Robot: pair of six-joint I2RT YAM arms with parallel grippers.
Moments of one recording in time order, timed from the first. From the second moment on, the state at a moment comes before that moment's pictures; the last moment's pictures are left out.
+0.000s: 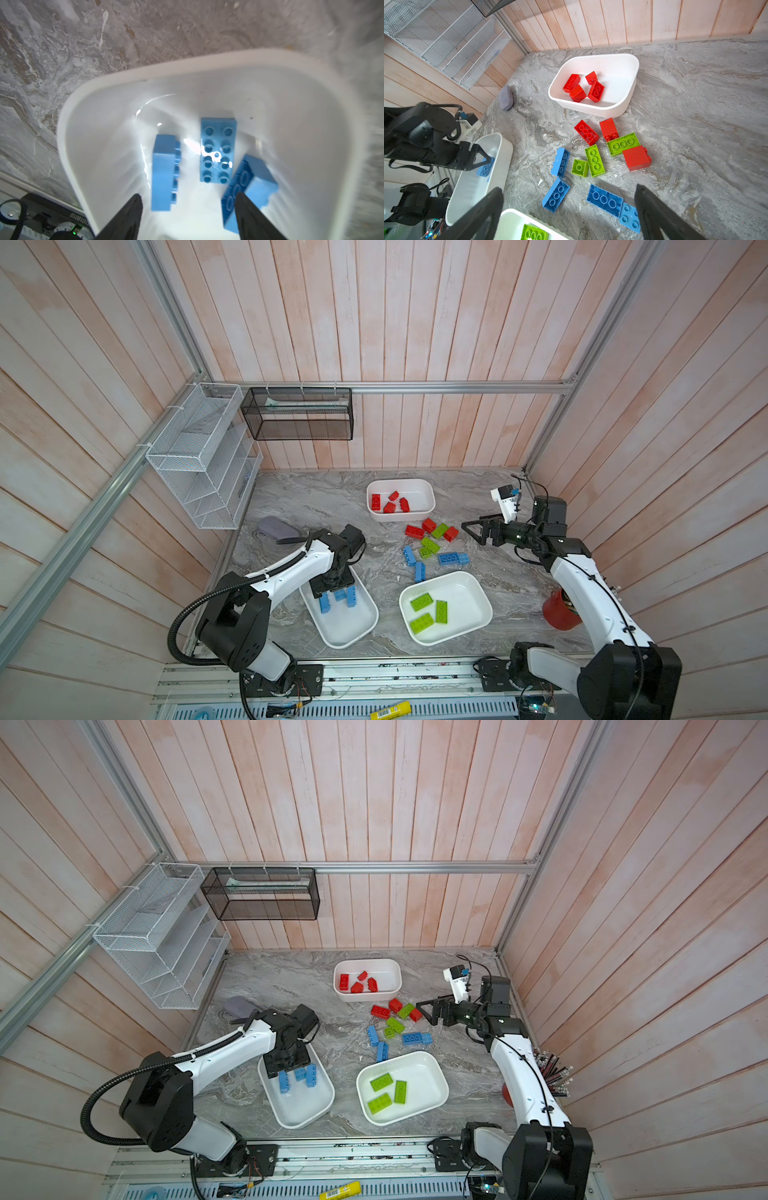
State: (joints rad) left arm -0.59 1.54 1.10 -1.13 -0.16 -0.99; right arm -0.03 1.17 0.92 -0.41 -0.81 0.02
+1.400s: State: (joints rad) left arm -0.81 2.30 1.88 -0.94 -0.09 -0.94; right arm -0.03 1.17 0.93 -0.41 -0.78 0.00
